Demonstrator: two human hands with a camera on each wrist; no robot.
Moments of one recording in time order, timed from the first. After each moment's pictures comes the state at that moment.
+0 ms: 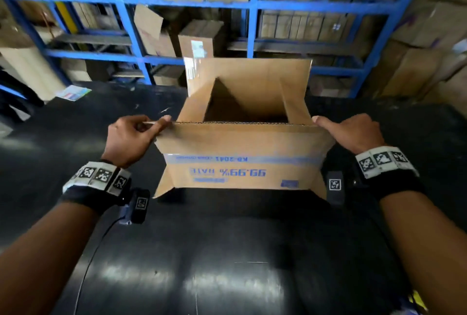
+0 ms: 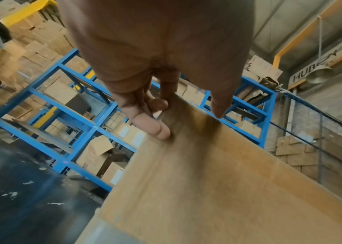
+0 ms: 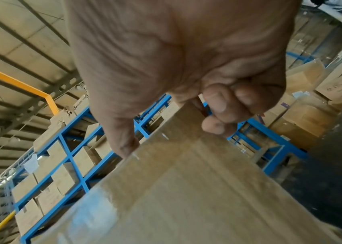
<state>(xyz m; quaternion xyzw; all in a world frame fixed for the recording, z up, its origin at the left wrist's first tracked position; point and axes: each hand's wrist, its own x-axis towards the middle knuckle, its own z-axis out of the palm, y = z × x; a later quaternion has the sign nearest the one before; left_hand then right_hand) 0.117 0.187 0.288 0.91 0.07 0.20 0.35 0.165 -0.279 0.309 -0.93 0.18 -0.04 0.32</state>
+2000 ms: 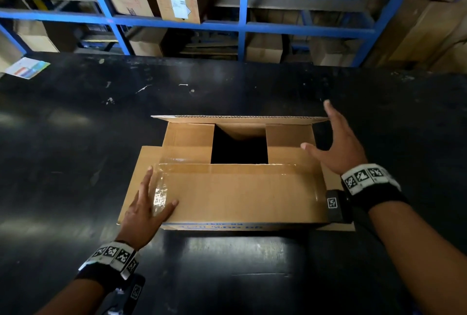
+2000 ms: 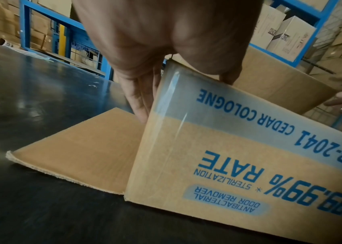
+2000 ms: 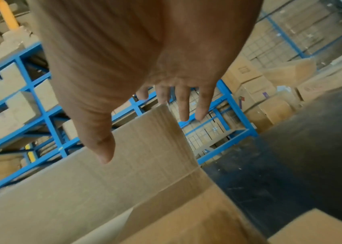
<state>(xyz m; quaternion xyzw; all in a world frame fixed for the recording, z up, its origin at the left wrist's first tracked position) 0.104 0.175 0.085 0.92 0.09 -0.02 0.38 0.233 -0.275 0.186 -0.95 0.03 -0.02 0.31</state>
